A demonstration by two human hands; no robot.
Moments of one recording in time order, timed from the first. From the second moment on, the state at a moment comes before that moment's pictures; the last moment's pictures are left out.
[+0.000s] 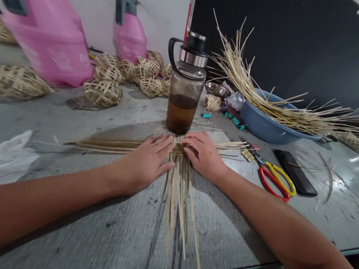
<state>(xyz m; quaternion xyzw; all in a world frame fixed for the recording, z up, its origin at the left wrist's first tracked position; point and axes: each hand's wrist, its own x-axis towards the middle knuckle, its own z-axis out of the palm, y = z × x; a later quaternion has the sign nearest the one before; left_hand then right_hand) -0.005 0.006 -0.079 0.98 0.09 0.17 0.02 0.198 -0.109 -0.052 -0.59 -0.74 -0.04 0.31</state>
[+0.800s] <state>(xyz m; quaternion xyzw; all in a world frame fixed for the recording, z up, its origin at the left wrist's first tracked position) -0.033 0.014 -0.072 0.98 0.18 0.11 0.02 0.199 -0.122 -0.047 -0.65 -0.75 0.06 0.09</state>
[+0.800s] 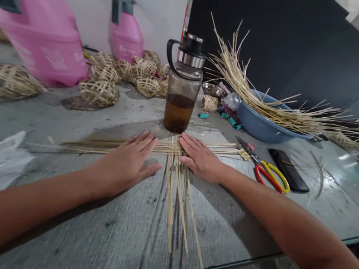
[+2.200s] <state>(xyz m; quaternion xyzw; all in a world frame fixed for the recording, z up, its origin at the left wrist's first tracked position) -0.031 0.019 -0.072 0.98 0.13 0.14 0.04 0.220 -0.135 -0.050 -0.68 -0.72 0.05 0.16</state>
